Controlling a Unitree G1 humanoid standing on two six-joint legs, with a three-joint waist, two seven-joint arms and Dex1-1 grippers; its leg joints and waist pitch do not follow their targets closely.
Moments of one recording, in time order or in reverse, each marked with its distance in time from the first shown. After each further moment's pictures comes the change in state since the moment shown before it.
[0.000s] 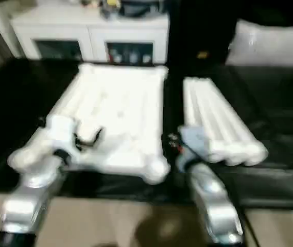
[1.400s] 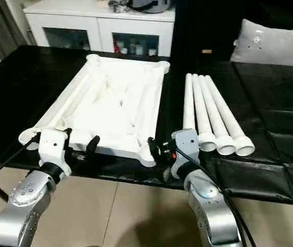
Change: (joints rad) left arm 0.156 0.048 0.005 -0.135 0.015 -0.039 -0.022; right arm 0.045 -0.012 0.061 -0.103 0.030 0.005 0.090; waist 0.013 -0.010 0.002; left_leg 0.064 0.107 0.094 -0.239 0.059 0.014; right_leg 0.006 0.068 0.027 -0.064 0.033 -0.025
